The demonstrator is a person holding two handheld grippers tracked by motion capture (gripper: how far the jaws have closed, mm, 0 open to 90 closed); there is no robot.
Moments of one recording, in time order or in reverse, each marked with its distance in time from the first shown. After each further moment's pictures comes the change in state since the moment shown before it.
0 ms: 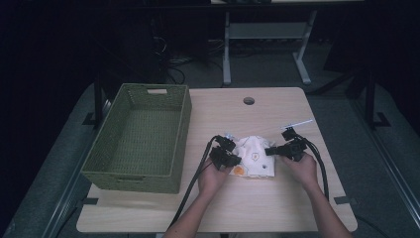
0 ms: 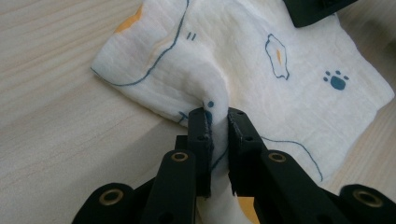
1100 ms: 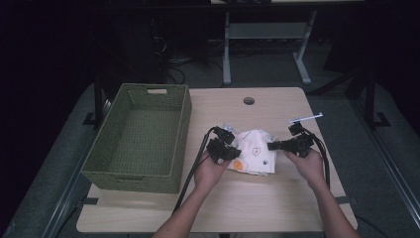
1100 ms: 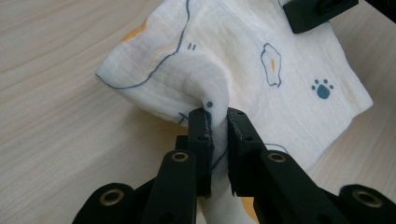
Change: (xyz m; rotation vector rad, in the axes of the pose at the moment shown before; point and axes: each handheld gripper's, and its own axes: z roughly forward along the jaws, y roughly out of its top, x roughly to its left) left arm -0.008 0.022 -0.042 -0.040 0.004 0.045; right arm 0.012 0.010 -0.033 -0.067 0.066 0.010
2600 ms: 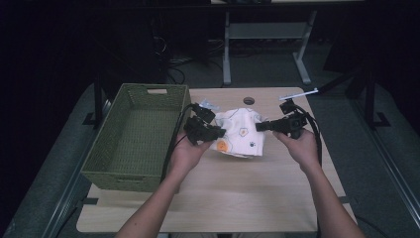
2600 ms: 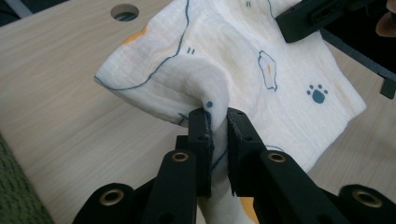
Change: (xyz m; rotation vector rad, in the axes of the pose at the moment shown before) left arm 0.020 0.031 -0.100 -0.092 0.029 0.063; right arm 0.067 0.061 -0.027 -0.061 0.056 -0.076
